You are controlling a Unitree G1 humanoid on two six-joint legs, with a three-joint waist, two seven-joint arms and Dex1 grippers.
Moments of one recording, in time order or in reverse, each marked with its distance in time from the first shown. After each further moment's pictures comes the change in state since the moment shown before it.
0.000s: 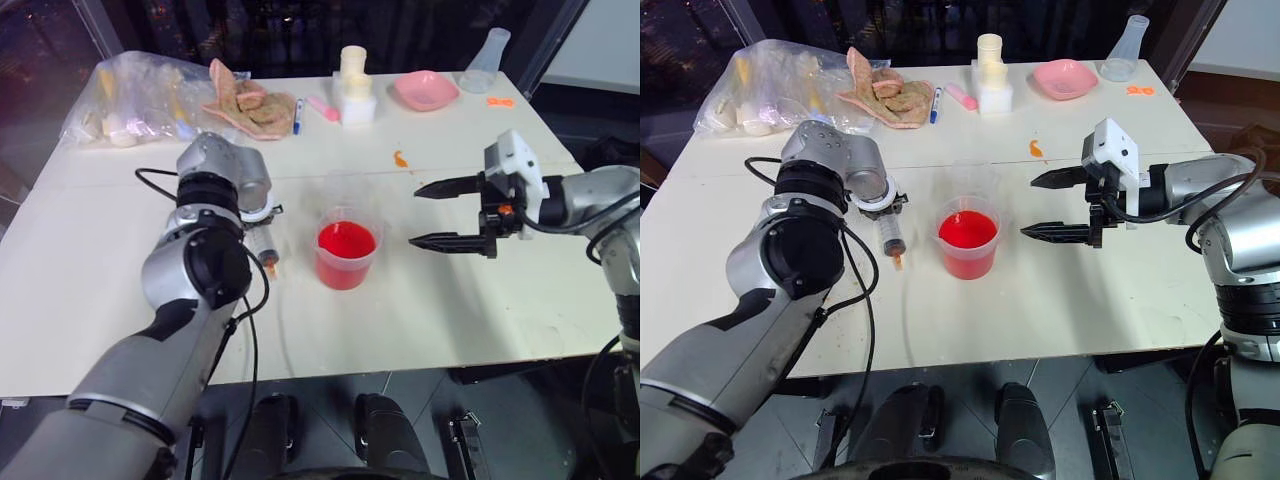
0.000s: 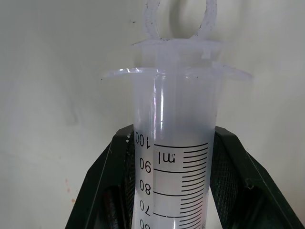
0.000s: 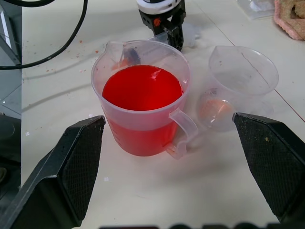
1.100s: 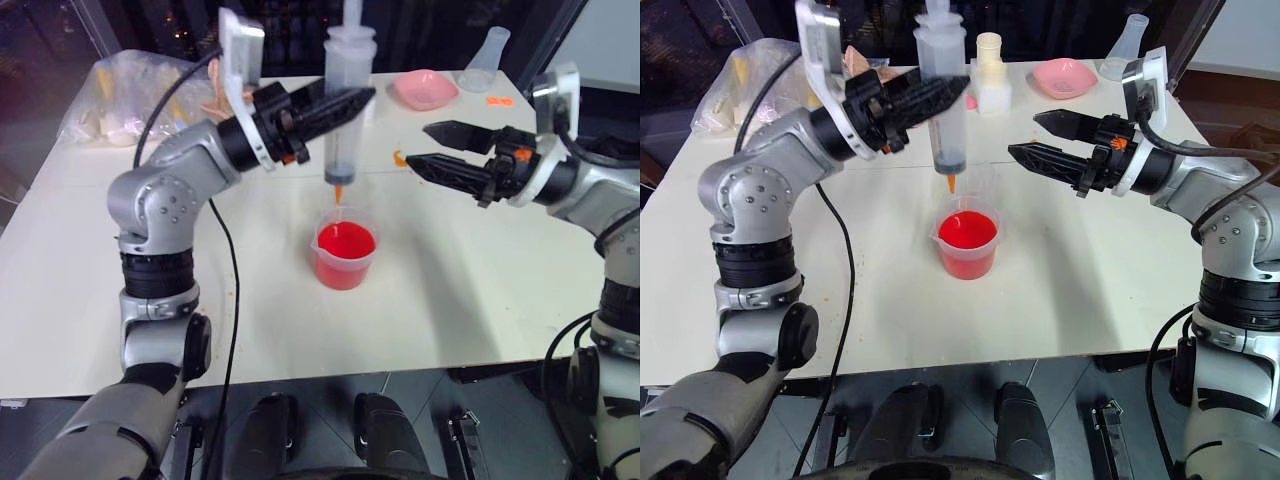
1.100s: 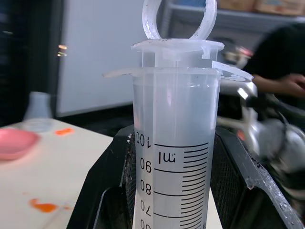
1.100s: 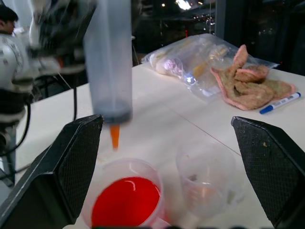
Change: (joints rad) left arm 0.497 0.160 -0.639 -1.136 -0.520 -0.419 -1.492; right arm -0.067 0.203 -0.270 -0.055 0.358 0.323 -0.416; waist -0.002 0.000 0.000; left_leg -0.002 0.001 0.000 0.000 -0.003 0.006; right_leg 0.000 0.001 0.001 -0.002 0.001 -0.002
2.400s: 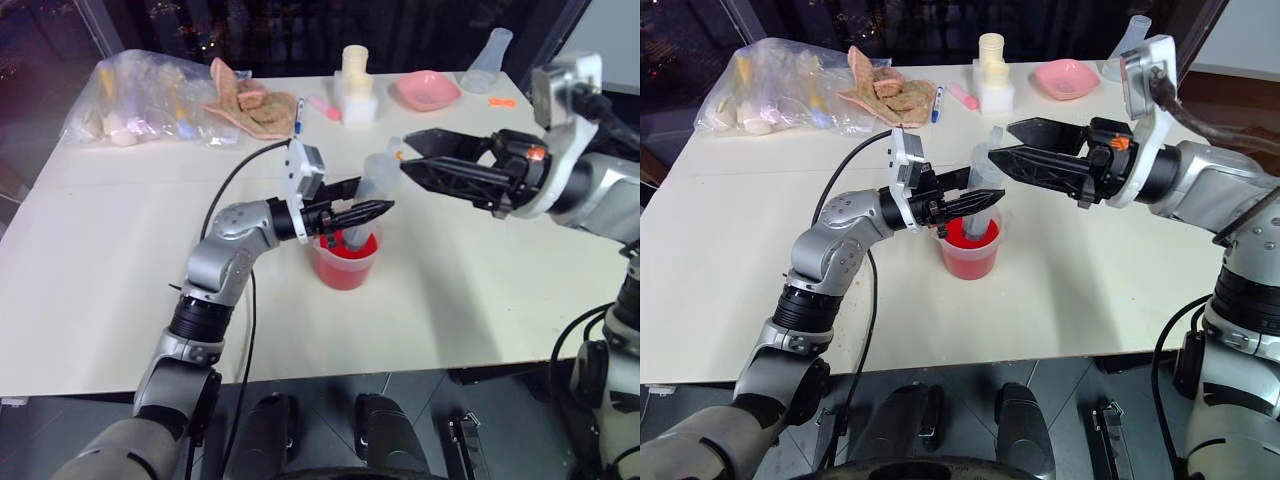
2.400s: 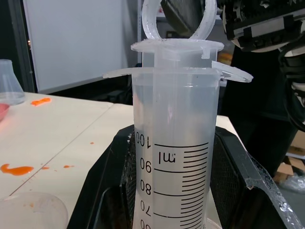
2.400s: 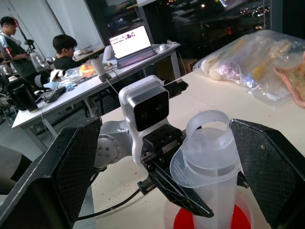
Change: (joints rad) left arm 0.217 -0.085 -0.239 0.150 0.263 -0.458 -0.130; right arm -0.027 -0.025 -0.035 -0.093 0.394 0.226 -0.176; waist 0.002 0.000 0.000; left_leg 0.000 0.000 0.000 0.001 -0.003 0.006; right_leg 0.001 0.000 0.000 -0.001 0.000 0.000
